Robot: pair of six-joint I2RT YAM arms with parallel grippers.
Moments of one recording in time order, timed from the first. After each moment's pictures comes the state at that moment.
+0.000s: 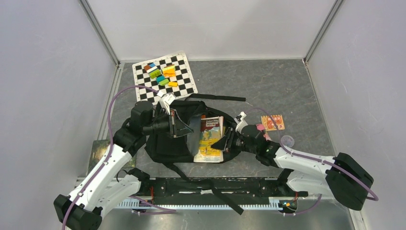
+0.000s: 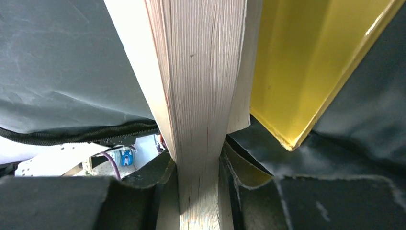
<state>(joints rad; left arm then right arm) -0.47 0.83 0.78 -0.39 0.66 -0.54 0.87 1.09 0.37 0.26 -0.19 1.13</state>
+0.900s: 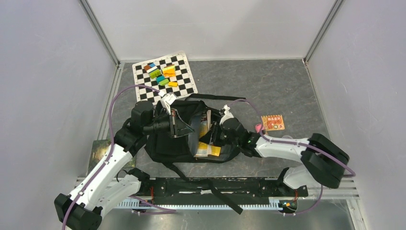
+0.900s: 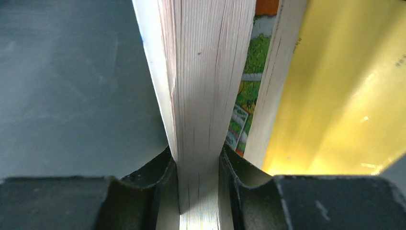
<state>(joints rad) -0.47 0.83 0.77 -0.35 0.69 -0.53 0.95 1.37 0.59 0.28 -0.06 1.01</state>
